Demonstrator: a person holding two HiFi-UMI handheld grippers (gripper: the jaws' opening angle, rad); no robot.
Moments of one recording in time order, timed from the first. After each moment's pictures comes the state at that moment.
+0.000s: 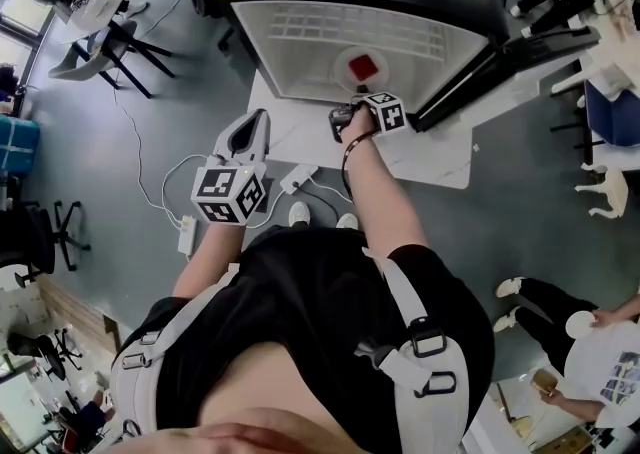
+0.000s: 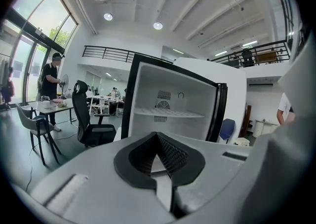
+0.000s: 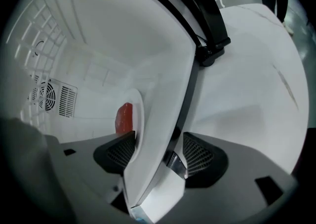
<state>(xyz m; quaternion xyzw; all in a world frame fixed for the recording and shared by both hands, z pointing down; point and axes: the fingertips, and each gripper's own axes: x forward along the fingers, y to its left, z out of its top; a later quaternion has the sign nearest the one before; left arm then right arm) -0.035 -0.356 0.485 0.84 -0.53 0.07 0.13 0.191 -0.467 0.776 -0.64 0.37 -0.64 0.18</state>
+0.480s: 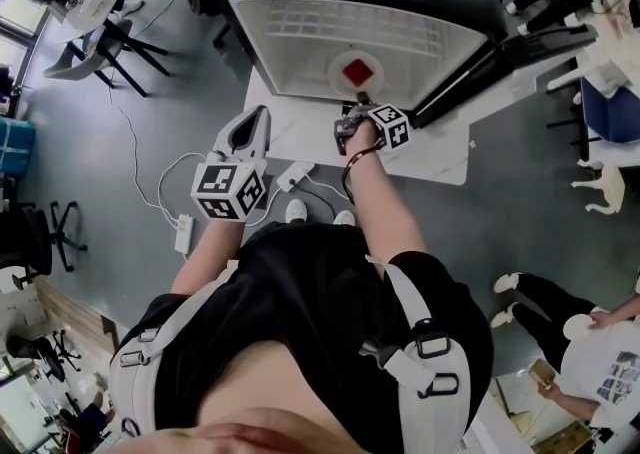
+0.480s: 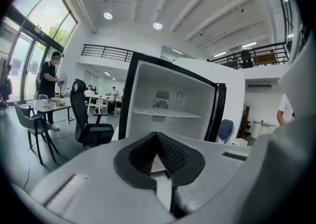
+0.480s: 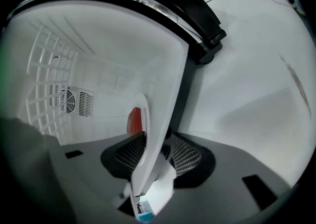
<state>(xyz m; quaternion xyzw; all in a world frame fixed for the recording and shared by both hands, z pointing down) -0.030 -0.358 0.487 0.84 -0.52 0.06 0.14 0.193 -0.454 0.773 -0.59 0.44 -0.64 0.24</state>
